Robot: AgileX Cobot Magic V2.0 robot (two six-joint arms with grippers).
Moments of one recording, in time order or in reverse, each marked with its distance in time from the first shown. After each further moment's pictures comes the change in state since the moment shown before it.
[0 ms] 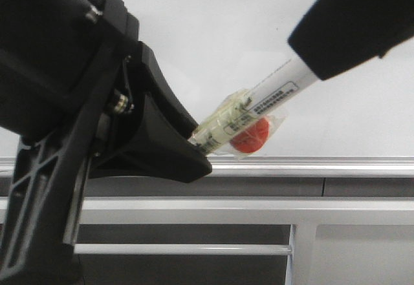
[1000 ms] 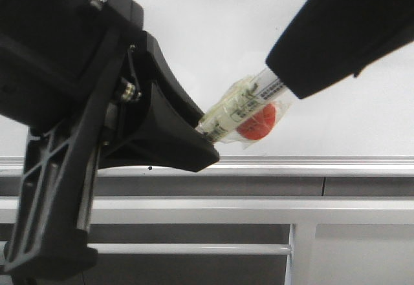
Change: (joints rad) left arm 0.000 0.000 0.000 -0.010 -0.032 0.000; right arm 0.000 0.040 -0.002 0.038 0.008 -0.005
